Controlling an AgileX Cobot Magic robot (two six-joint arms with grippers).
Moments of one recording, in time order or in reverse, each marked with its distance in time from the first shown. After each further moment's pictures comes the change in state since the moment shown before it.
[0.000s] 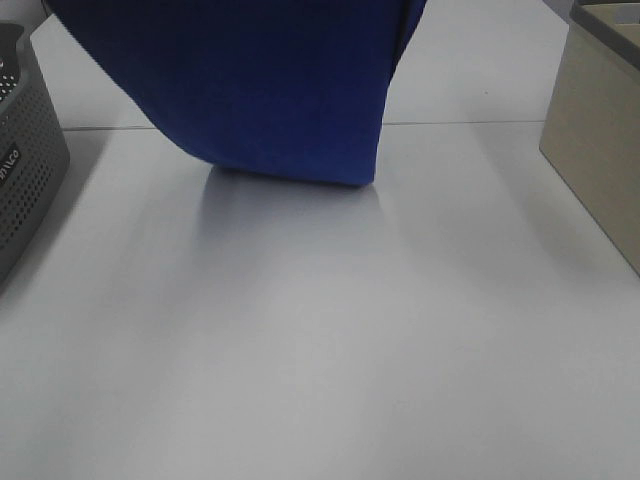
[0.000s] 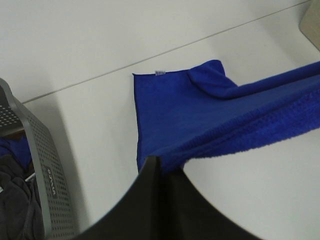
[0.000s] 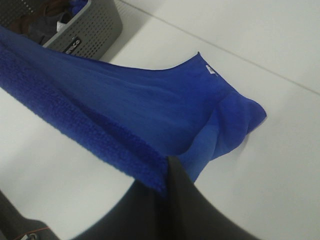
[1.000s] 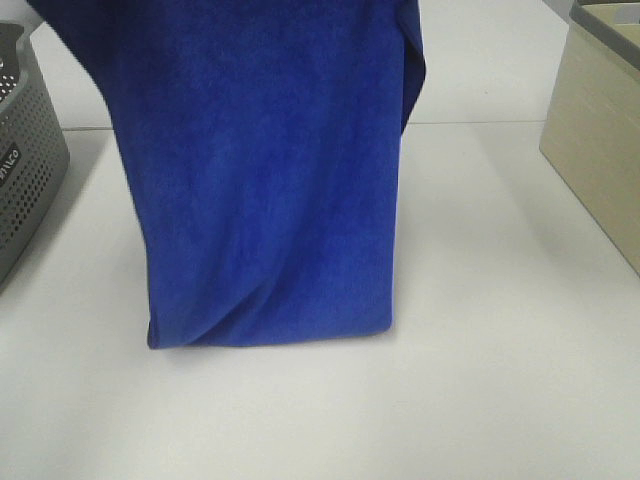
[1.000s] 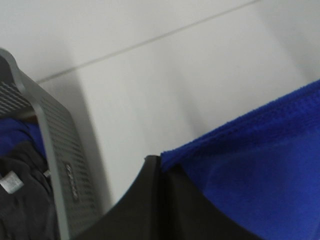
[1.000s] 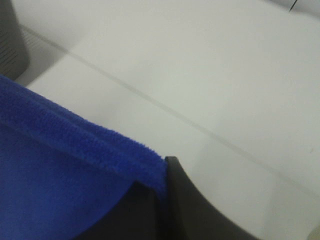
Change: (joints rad) left arm -0.010 0.181 0.084 0.195 -0.179 -0.071; right arm 0.119 0.023 0.295 -0.434 -0.574 0.145
